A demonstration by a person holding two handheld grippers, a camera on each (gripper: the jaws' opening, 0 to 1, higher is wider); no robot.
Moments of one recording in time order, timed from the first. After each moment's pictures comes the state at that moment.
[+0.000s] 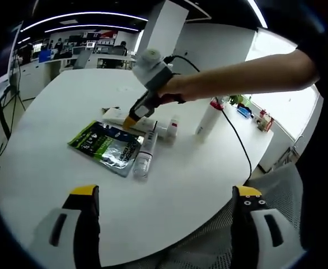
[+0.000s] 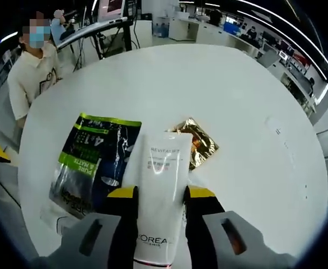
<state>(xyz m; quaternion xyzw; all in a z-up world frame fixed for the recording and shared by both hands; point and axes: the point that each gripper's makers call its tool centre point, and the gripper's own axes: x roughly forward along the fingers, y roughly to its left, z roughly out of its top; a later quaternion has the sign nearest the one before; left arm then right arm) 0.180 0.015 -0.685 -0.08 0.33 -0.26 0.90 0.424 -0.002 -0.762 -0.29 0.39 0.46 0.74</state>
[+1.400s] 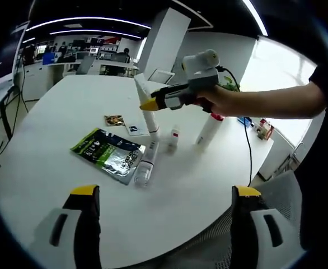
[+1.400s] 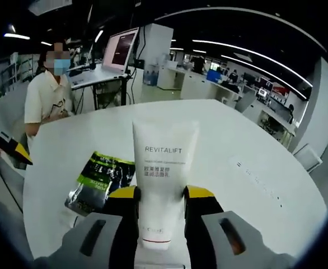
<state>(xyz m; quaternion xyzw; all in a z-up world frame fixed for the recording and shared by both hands) 0.186 0.013 -0.669 -0.09 0.31 -0.26 0.91 0.417 -0.030 -0.667 -0.22 0.21 0.45 0.84</state>
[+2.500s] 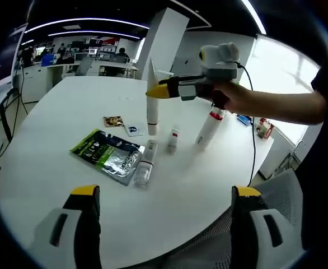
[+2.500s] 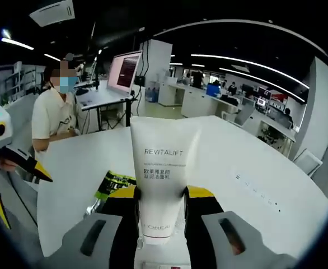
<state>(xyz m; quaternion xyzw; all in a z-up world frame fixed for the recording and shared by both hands) 0.185 0.013 -0.668 -0.09 0.30 -0.26 0.91 0.384 -0.027 -0.617 -0.19 0.16 0.46 0.85</state>
